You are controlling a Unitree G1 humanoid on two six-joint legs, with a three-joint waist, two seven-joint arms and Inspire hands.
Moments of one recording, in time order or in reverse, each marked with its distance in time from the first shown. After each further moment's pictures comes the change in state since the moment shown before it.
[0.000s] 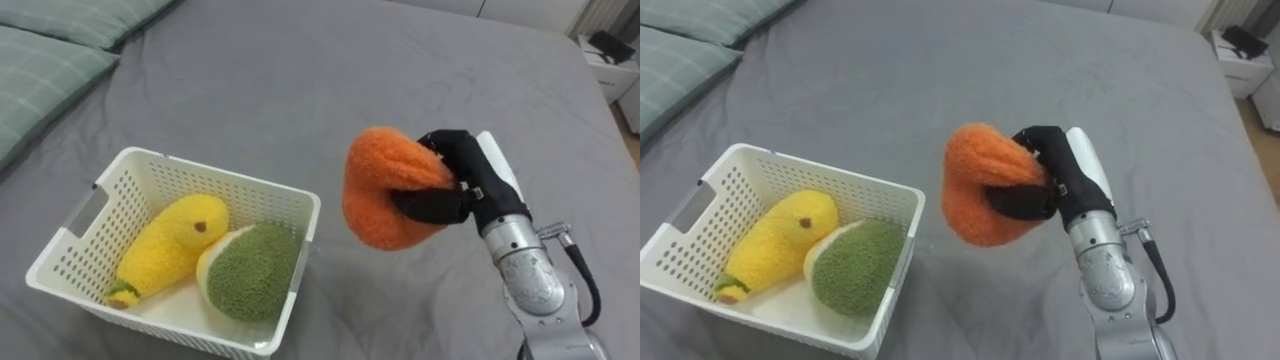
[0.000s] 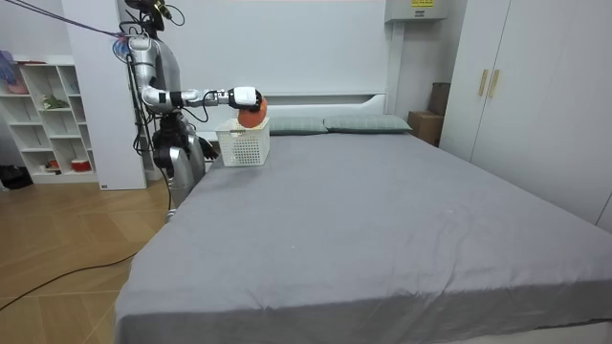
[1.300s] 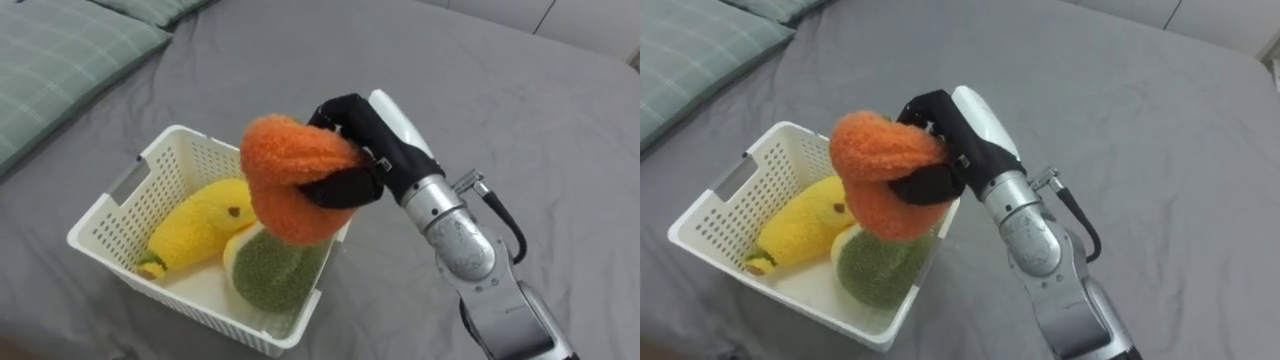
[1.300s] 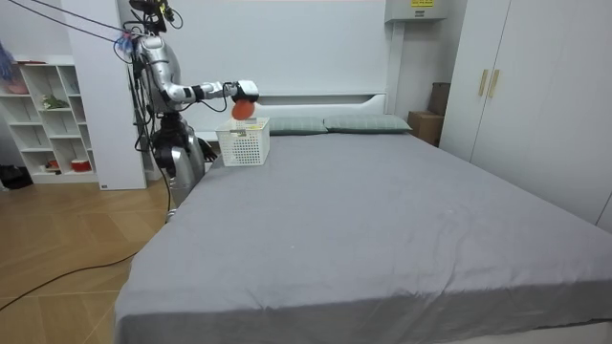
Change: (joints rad) left arm -0.068 0.001 -0.021 -0.044 0.029 0.022 -0.020; right arm -0.173 0.014 0.298 -0.064 -0.054 0.062 0.091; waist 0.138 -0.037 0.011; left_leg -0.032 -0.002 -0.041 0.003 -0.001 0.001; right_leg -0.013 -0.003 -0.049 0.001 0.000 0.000
